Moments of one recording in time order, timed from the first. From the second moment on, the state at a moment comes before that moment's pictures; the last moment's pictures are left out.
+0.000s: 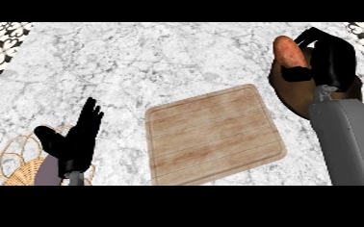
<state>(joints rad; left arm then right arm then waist) 0.05 0.08 -0.03 -1.49 0.20 0.21 0.11 -0.53 -0.29 -0.06 -1.30 1.03 -0.23 0.39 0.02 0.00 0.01</state>
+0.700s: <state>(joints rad) 0.03 0.07 -0.05 -1.48 0.19 0.20 0.12 -0.77 -0.45 -0.26 -0.56 0.94 -0.35 0.07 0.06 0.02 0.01</state>
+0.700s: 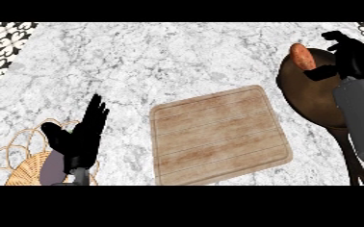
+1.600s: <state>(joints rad) 0.04 0.07 -0.03 -1.49 0.20 0.19 0.12 -0.85 -0.53 -0.68 -0.35 0.43 -0.07 -0.43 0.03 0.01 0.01</state>
